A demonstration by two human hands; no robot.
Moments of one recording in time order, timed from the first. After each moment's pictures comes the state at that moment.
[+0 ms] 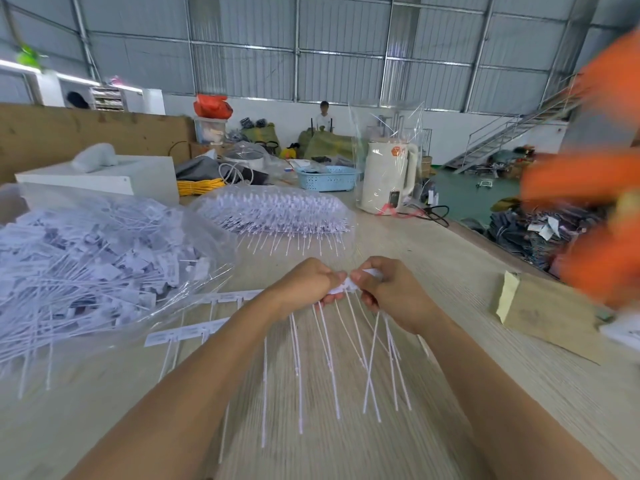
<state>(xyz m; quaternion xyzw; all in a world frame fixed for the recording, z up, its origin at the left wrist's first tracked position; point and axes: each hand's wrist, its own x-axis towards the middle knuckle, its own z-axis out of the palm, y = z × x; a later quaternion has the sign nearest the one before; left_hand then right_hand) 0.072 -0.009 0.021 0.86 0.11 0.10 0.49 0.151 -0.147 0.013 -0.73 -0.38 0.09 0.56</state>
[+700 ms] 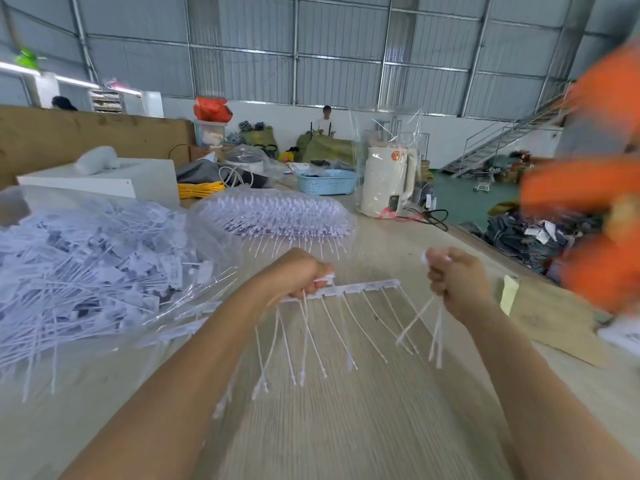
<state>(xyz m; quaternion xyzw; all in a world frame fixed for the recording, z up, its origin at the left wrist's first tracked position) 0.059 0.000 0.044 0.85 0.16 0.08 0.49 0.197 -0.189 0.024 -0.67 -0.18 0.04 0.72</state>
